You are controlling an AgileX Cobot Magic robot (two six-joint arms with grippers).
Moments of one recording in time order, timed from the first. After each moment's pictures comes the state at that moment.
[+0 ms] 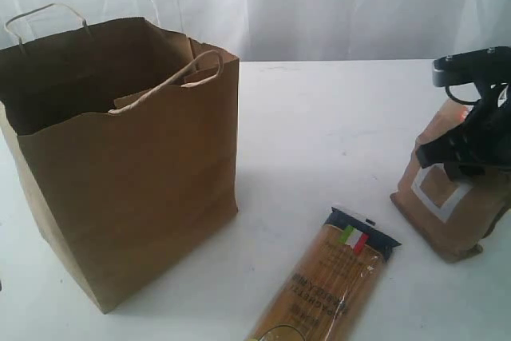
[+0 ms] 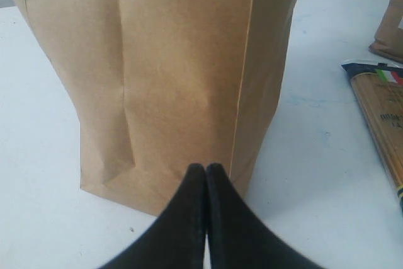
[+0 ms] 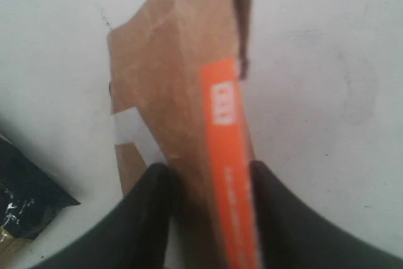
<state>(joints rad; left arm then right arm) -0.58 0.11 0.02 0.07 0.22 -0.16 0.11 1.53 -0.97 -0.13 0.70 -0.02</state>
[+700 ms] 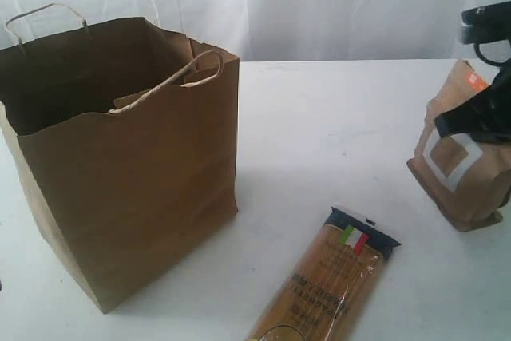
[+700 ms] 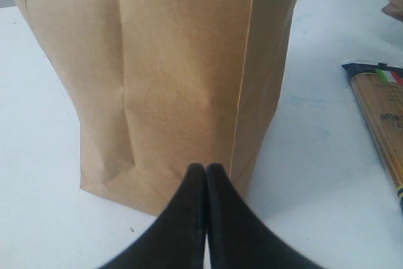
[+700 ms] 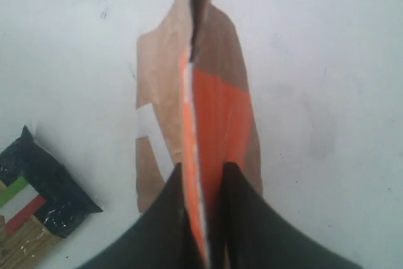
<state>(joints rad) -0.58 0.11 0.02 0.07 0.22 -0.16 0.11 1.31 -0.97 -0.10 0.71 -0.08</state>
